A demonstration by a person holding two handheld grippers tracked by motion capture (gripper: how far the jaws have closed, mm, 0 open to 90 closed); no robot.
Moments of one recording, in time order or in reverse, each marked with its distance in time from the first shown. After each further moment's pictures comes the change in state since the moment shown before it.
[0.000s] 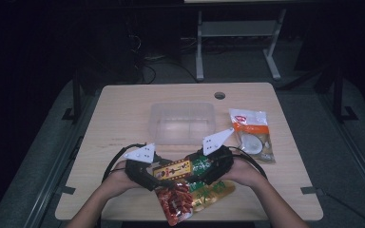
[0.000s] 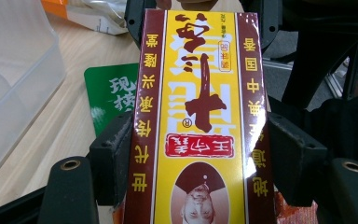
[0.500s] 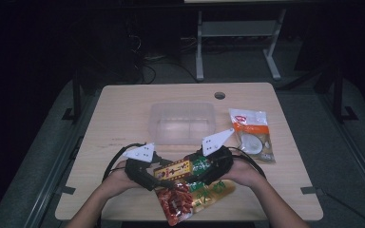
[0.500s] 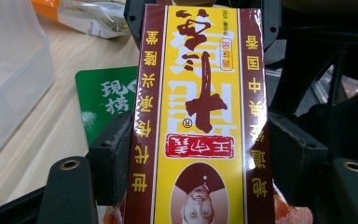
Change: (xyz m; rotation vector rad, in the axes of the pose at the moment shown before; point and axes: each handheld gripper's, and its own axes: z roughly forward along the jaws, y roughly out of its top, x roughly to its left) left arm 0.004 -0.003 0.000 -0.019 -0.042 -0.013; right arm 0.005 0.004 0.000 -0.014 -0.002 0.006
